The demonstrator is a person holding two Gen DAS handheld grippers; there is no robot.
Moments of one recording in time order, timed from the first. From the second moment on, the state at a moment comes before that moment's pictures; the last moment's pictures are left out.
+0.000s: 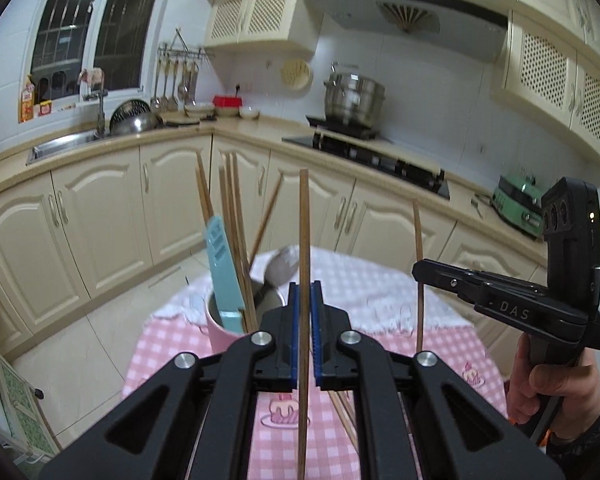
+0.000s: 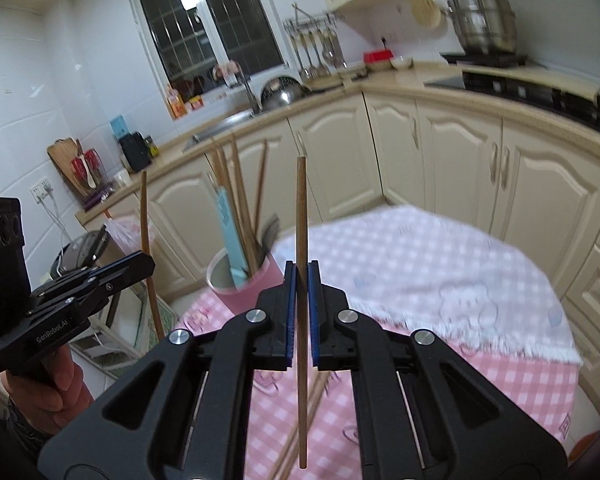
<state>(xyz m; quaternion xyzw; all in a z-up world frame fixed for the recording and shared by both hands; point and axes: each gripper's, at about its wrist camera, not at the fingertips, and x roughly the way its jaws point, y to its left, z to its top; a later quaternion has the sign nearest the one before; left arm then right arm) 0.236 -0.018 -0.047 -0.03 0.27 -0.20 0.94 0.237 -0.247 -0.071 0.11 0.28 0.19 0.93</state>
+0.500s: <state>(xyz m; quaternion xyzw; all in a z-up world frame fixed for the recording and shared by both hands) 0.258 0.011 0.039 -0.06 0.15 -0.18 0.97 0.265 -0.214 0.026 0.10 0.17 0.23 0.95</state>
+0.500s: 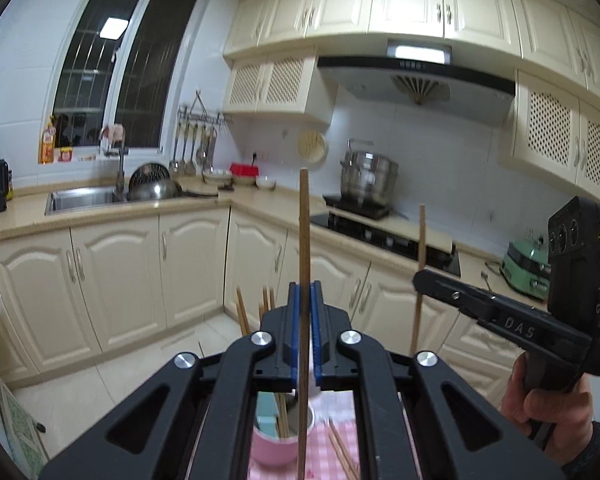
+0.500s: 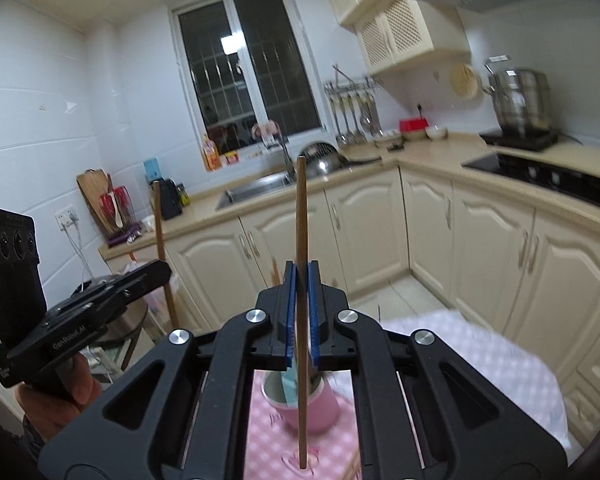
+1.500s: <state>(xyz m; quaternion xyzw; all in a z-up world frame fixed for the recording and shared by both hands) 0.340 0.004 0.003 -0.09 0.16 -0.16 0.97 0.352 -0.154 -0.004 0.06 0.18 0.24 0.95</state>
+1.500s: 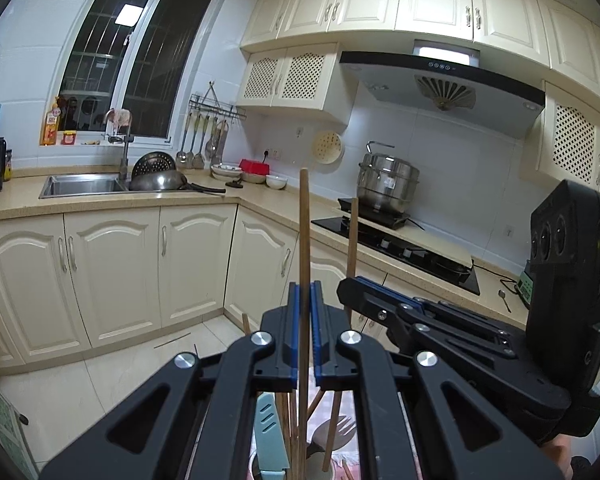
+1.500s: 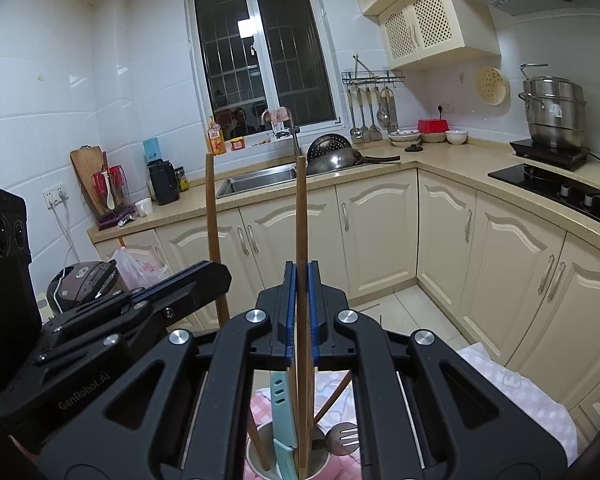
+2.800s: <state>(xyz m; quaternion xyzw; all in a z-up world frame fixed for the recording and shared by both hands) 0.270 0.009 -0.028 -0.06 0.22 -0.11 0.97 0.290 -0.278 -0.043 0.16 0.28 0.12 0.94</state>
